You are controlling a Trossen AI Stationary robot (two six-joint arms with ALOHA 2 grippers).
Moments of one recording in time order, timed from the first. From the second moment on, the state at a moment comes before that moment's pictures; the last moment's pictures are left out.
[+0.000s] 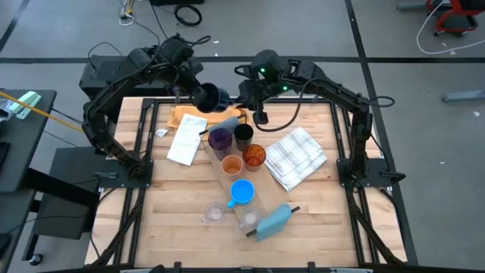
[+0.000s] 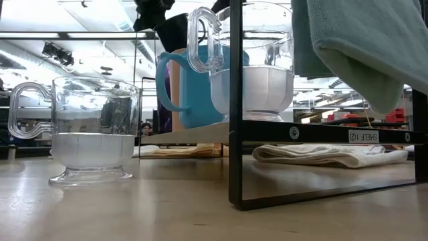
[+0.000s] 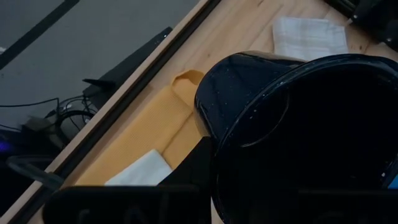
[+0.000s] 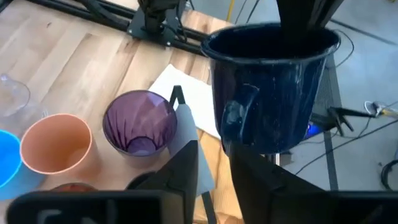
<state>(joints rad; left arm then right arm) 0.66 1.58 1.95 -1.31 0.11 -0.04 -0.33 1.90 2.30 -1.11 -0.23 -0.52</state>
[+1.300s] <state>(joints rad) 0.66 1.58 1.95 -1.27 0.14 -0.02 -0.32 1.90 2.16 -0.90 -0.11 -0.50</state>
